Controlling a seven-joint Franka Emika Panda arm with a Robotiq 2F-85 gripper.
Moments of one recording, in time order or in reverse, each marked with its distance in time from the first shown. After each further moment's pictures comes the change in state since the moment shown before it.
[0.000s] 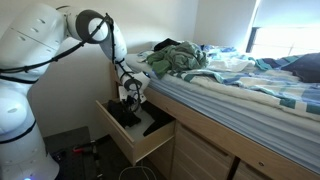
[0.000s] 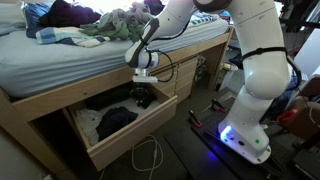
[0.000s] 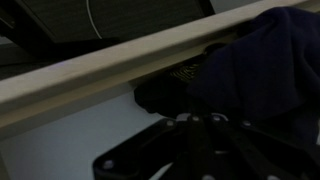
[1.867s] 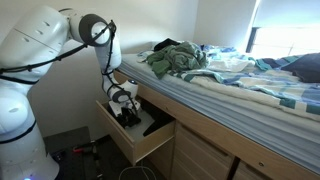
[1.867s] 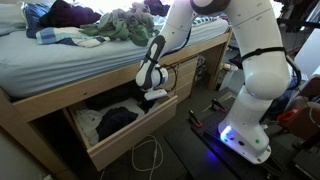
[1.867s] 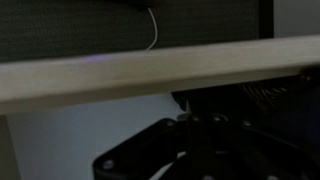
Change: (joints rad) arm 0.017 0.034 0.024 -0.227 -0.178 0.445 -0.134
